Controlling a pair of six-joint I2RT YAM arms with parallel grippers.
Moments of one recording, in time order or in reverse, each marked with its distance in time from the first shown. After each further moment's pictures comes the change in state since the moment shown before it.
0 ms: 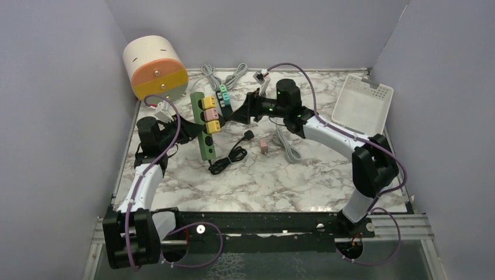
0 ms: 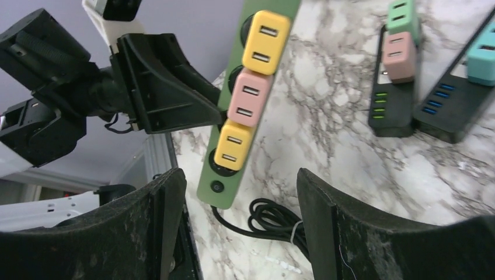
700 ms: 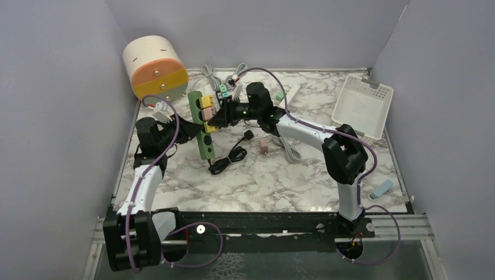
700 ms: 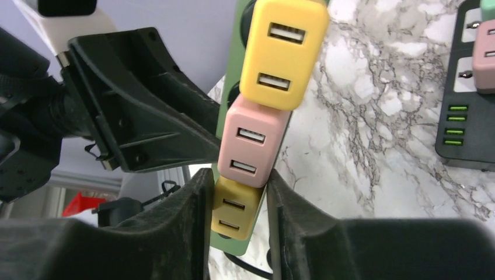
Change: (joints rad) left arm 0.002 -0.016 -0.001 0.001 -0.013 -0.010; right arm 0.167 0.277 0.257 -0.006 0.017 0.067
